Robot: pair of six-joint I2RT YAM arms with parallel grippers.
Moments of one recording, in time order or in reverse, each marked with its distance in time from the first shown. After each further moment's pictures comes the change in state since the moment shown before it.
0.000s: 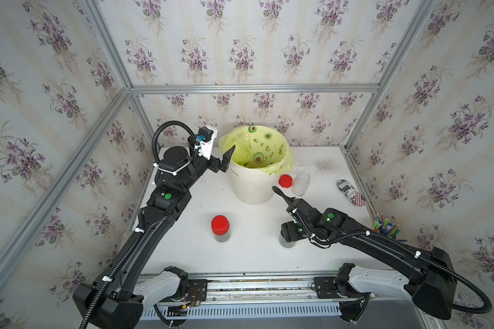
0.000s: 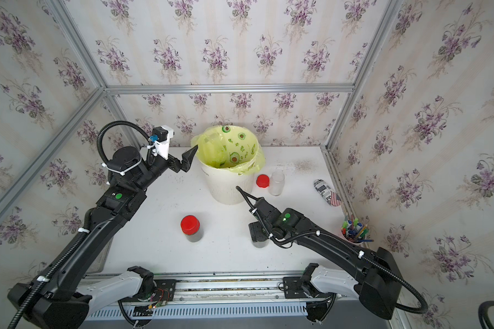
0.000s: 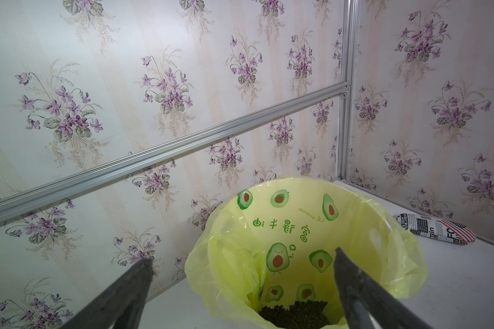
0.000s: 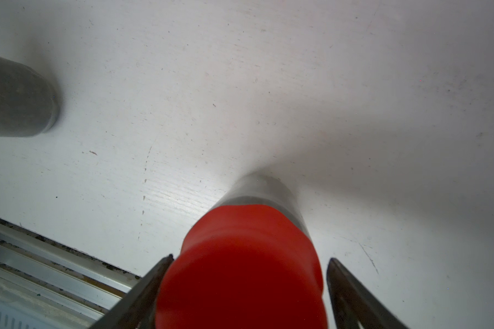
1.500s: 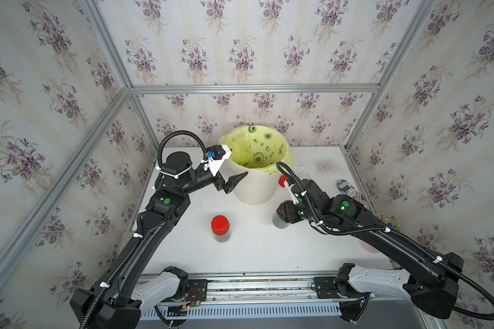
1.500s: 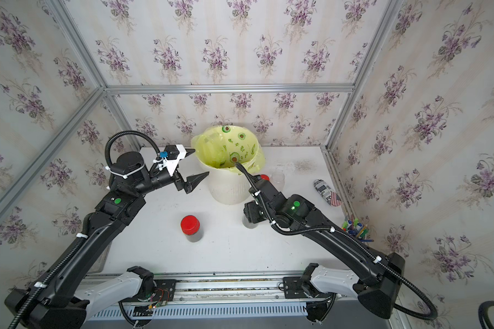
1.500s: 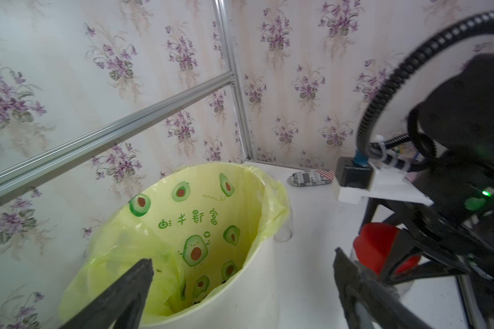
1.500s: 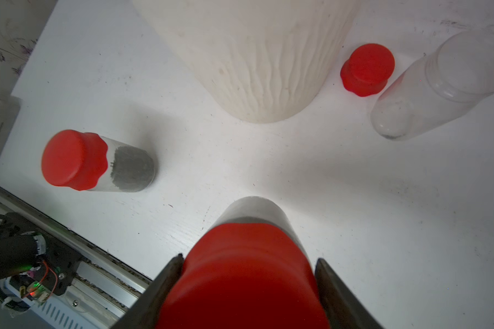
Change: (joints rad) left arm -0.007 -0.050 -0.054 -0.127 0.511 0.107; right arm -0.014 0.013 0.350 -0.061 0.017 -0.119
